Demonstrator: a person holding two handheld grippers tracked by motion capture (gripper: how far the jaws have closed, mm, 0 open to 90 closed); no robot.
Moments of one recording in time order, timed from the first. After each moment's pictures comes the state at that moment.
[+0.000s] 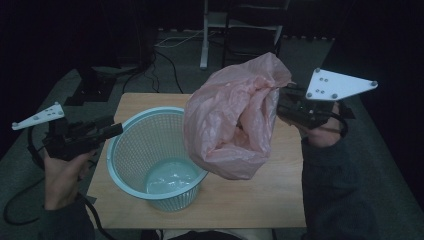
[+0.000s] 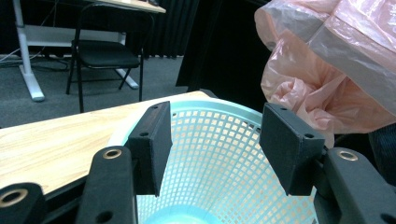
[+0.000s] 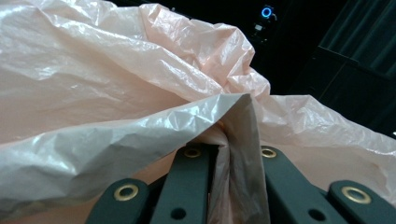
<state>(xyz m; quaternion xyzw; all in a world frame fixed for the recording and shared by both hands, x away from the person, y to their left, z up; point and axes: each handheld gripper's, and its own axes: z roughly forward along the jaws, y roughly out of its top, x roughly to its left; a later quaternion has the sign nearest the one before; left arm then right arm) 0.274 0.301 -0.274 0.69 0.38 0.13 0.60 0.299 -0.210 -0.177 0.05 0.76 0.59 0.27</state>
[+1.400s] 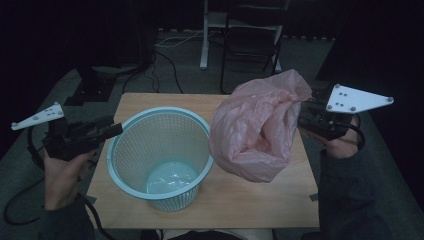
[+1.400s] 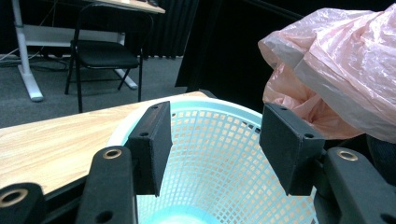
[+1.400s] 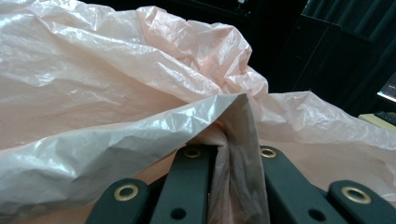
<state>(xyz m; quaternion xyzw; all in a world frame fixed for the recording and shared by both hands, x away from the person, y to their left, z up) 0.274 0.302 -0.275 0.69 0.38 0.13 0.60 0.299 -0.261 -0.213 0.11 0.76 0.58 0.27</state>
